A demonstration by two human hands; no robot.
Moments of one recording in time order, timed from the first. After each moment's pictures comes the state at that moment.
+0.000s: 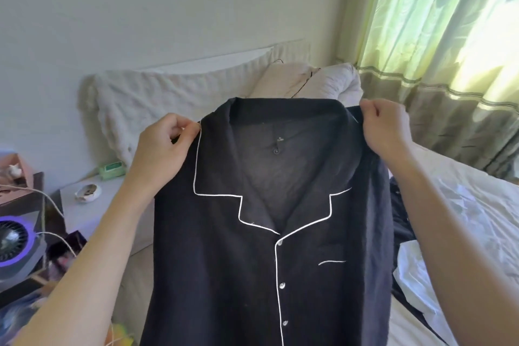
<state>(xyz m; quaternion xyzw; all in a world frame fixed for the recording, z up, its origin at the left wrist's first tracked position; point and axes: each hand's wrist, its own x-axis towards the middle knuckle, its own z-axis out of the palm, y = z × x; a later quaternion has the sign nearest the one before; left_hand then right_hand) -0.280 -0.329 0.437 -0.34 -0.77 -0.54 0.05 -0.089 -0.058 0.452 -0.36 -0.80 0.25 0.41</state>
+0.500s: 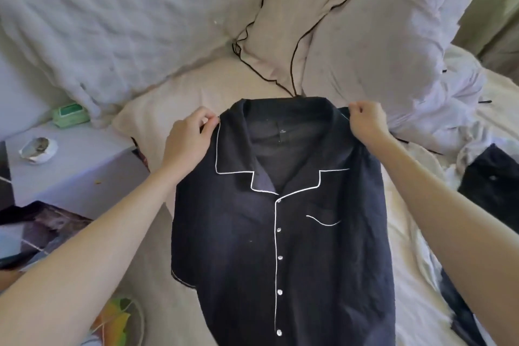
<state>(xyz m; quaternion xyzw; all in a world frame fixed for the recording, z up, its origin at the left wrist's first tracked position) -0.561 -0.112 0.164 -0.30 -0.88 -0.37 -0.01 -0.393 0.160 0.169 -0.47 -0.81 0.31 0.18</state>
